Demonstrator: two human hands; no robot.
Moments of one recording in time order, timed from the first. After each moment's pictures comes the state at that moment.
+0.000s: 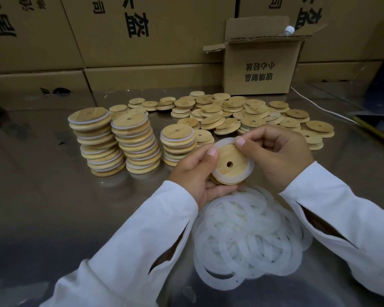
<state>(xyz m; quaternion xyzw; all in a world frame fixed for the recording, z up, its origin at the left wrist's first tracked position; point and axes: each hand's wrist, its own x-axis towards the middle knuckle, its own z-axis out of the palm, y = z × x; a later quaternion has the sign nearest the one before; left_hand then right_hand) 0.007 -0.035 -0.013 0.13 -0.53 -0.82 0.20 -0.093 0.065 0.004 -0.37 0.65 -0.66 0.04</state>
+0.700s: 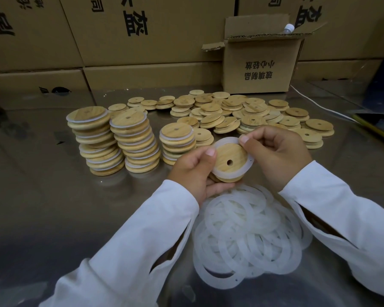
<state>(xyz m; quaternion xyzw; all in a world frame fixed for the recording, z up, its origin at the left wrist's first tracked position) 0.006 -0.033 -0.013 0.14 -0.55 -0.80 0.21 -0.096 0.064 0.003 -0.35 0.70 -0.62 0.03</state>
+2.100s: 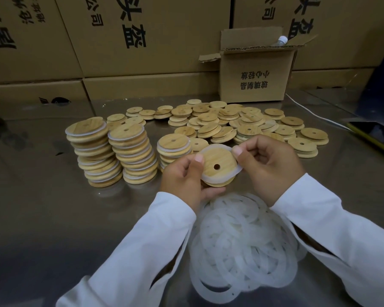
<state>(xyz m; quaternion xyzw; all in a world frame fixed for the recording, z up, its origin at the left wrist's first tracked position) 0.003 -0.030 -0.008 0.20 -0.56 -0.73 0.33 -0.092 0.063 0.003 -0.37 0.71 -0.60 -0.01</state>
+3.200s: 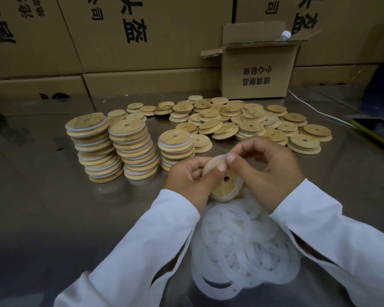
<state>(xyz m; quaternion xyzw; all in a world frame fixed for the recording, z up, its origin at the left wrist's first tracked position) 0.005 -0.036 -0.020 0.16 -0.67 -0.67 0.28 -0.085 0.065 -0.005 -0.42 0.71 -0.56 -0.05</state>
